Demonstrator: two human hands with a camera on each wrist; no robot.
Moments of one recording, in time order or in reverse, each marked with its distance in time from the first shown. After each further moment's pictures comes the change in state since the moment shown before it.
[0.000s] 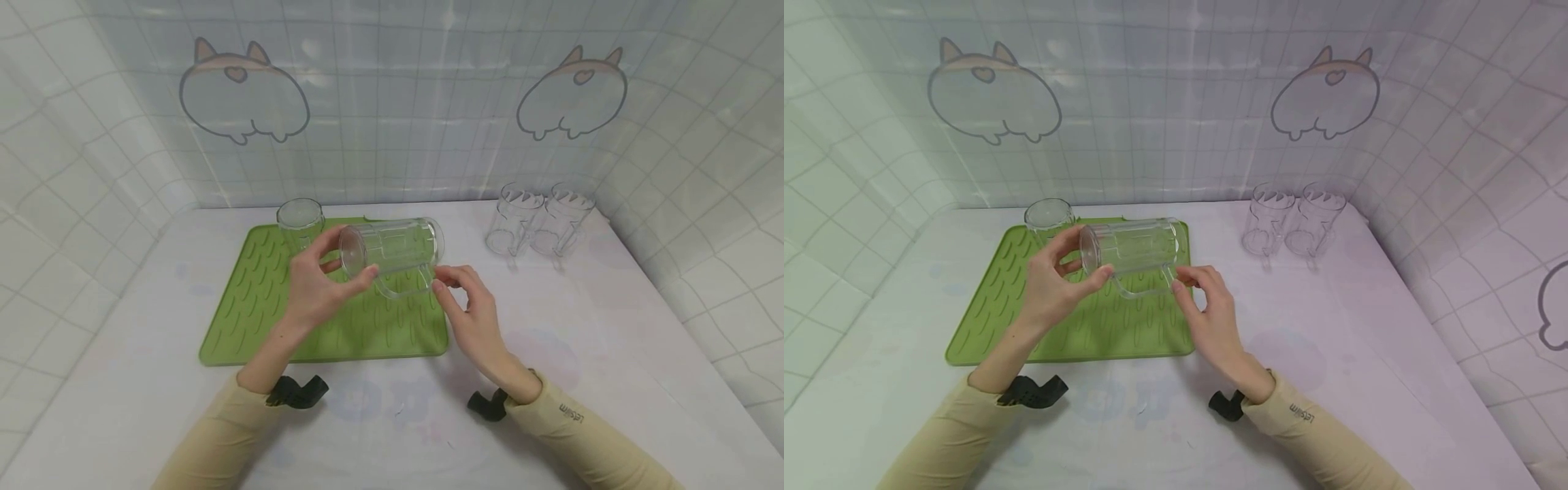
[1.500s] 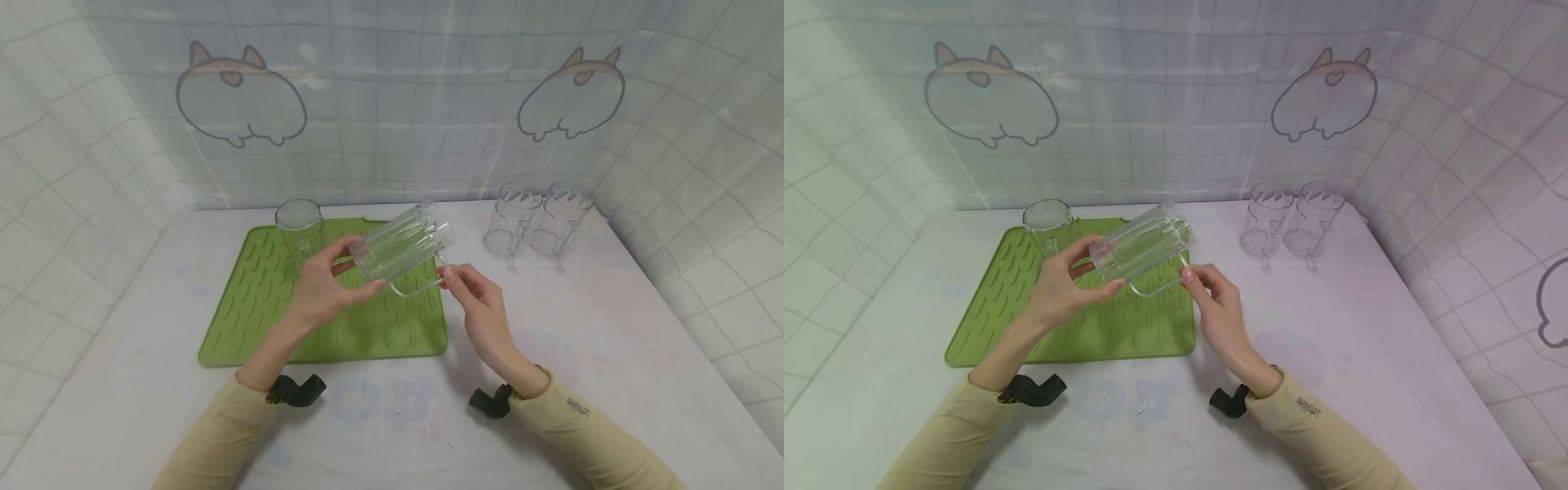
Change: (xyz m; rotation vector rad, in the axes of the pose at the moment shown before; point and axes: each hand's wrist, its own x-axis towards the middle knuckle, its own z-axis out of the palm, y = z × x) left_hand 0.006 -0.010 0.001 -0.036 -0.262 -0.114; right_hand 0.010 -0.009 -0.012 0.301 -0.046 0.320
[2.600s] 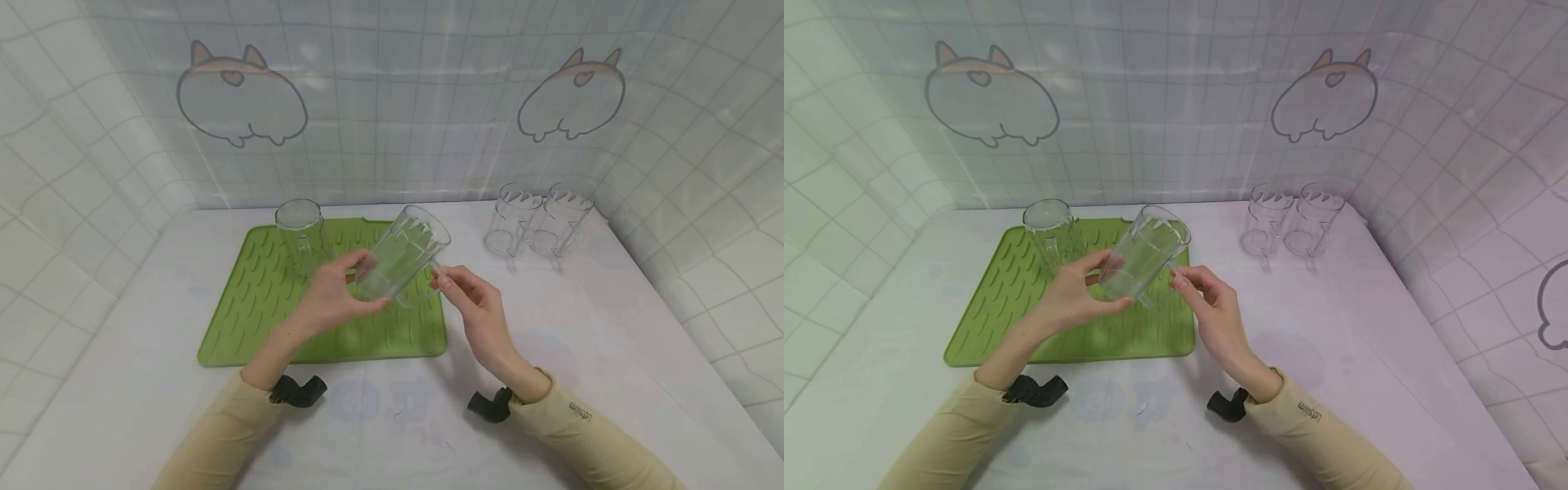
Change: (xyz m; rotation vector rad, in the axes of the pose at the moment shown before) left_hand 0.001 -0.012 0.008 0.187 -0.149 -0.018; right_hand -0.007 -0.007 0.004 0.071 -0.060 -0.028
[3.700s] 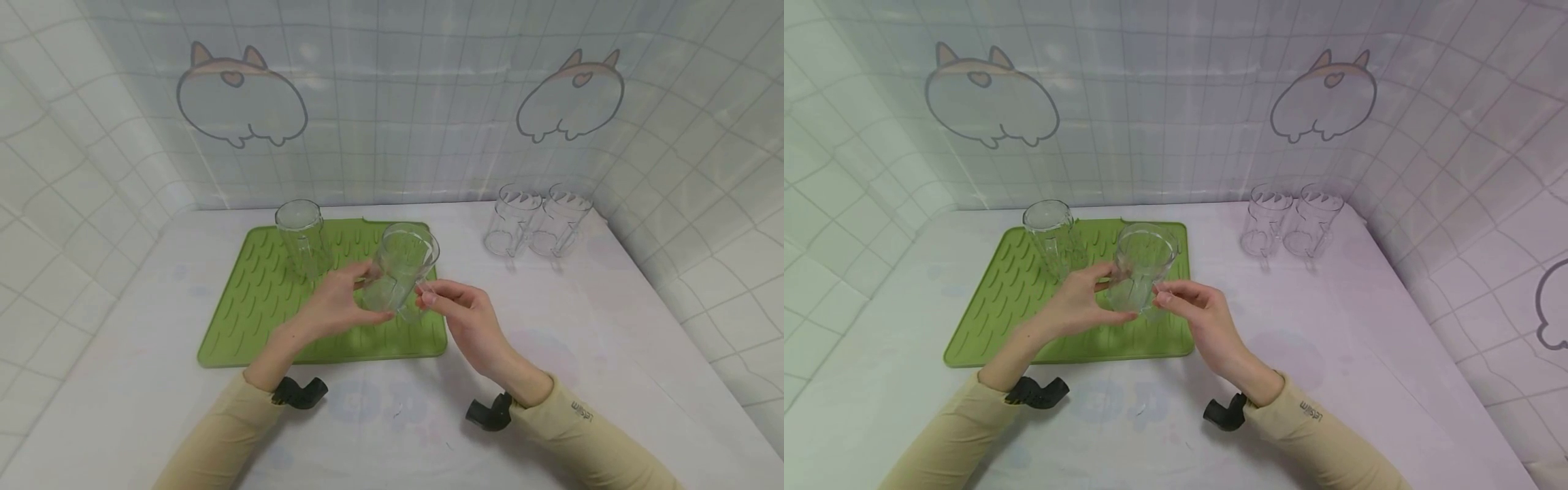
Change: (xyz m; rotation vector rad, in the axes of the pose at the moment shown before) left_hand -0.003 -0.003 0.007 0.065 -0.105 -0.037; right_hand -0.004 -0.006 0.007 0.290 -0.163 0.159
